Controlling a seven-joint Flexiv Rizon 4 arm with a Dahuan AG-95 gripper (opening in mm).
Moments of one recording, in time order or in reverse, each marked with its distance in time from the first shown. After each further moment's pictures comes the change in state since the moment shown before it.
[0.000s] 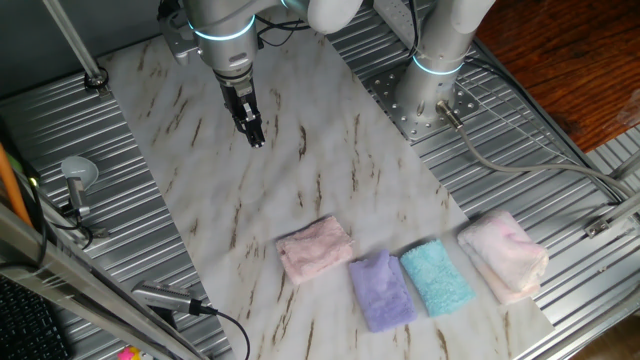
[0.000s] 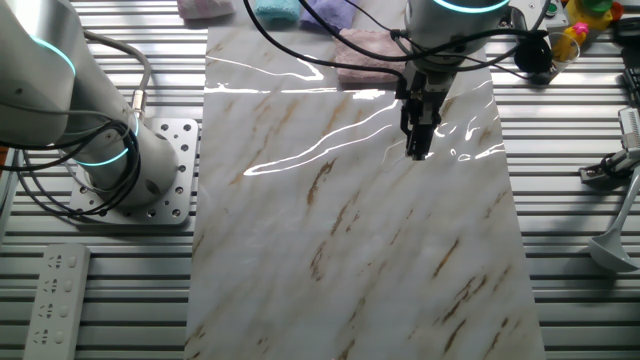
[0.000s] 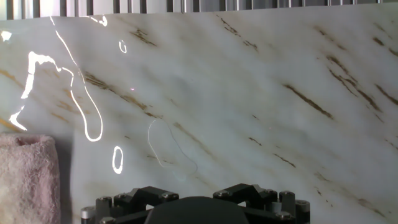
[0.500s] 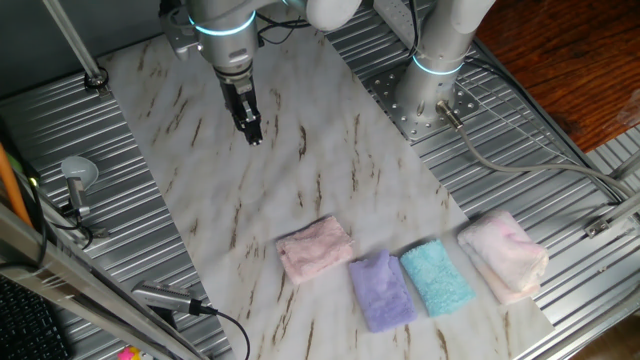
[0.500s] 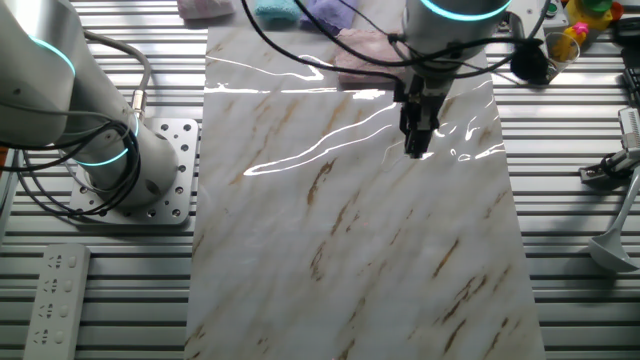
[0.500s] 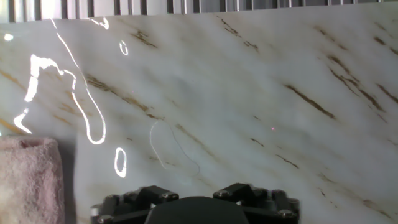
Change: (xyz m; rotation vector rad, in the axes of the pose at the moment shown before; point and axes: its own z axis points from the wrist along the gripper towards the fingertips) arm 0.001 -0.001 0.000 -0.031 -0.029 0.016
